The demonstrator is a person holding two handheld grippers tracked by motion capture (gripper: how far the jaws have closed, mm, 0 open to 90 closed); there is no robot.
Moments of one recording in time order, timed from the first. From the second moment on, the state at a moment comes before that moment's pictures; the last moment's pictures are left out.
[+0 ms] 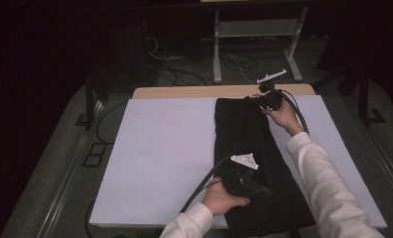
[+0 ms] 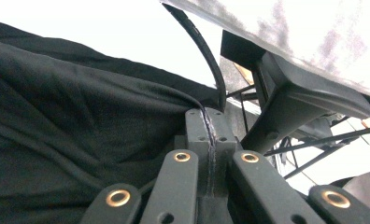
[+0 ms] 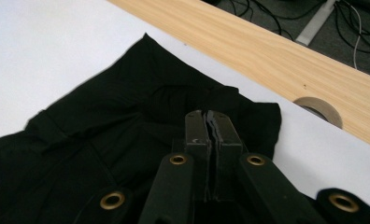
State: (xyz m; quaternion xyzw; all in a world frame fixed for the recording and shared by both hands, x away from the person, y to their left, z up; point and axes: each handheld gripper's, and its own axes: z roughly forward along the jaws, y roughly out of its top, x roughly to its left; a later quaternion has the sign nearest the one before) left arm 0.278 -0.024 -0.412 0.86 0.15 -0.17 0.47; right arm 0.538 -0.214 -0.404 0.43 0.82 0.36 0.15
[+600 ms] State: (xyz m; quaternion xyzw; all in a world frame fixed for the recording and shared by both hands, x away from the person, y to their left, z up) left arm 0.280 -0.062 -0.421 0.85 0.15 -0.19 0.47; right arm 0.539 -0.229 -0.407 0.43 0.82 0.34 0.17
